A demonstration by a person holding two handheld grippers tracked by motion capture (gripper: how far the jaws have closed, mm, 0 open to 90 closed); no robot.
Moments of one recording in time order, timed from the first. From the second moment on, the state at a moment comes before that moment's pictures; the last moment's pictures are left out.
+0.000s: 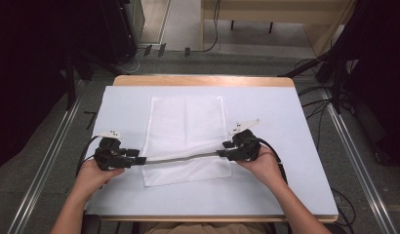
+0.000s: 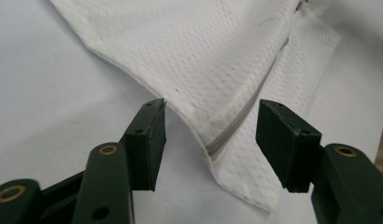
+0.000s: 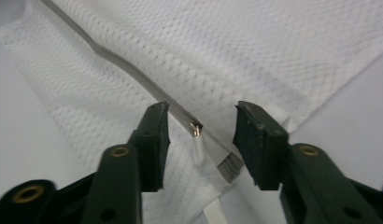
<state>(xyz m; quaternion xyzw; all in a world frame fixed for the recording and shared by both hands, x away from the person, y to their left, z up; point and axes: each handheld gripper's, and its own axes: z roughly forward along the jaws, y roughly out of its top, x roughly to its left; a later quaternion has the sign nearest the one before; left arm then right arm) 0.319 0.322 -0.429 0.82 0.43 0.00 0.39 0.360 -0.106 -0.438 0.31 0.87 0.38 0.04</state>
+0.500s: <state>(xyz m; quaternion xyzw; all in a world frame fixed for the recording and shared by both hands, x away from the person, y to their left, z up) 0.322 0.330 -0.427 0.81 0.45 0.05 0.38 0.364 -0.123 -0.440 0.32 0.85 0.41 0.09</state>
